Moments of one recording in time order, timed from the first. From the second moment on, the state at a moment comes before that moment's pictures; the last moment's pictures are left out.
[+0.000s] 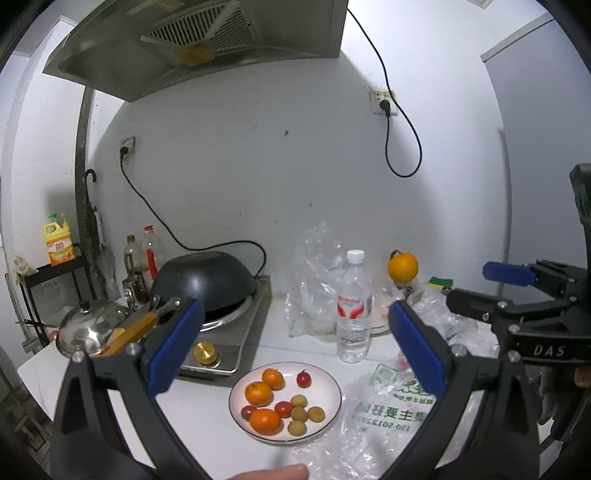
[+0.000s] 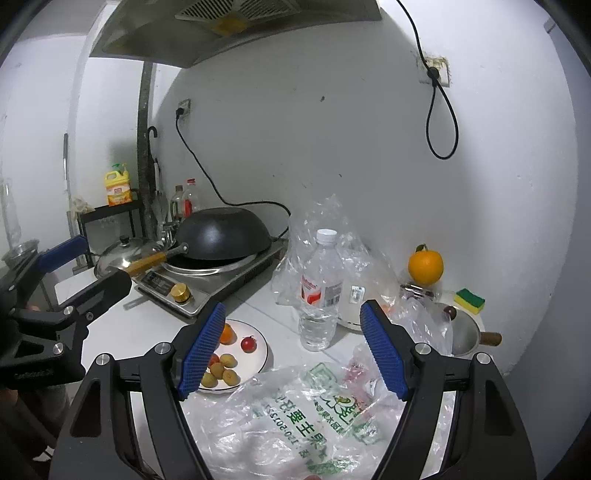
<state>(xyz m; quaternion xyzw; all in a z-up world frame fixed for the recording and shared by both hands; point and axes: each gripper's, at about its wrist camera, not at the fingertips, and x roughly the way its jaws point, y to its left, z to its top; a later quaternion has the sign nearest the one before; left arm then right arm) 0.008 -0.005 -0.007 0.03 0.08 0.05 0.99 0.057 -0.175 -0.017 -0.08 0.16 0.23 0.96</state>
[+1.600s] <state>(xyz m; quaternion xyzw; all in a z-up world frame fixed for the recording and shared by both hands) 0.033 -0.016 -0.014 0.02 0.09 0.04 0.99 0.082 -0.189 -0.029 -0.07 0.17 0.23 0.96</state>
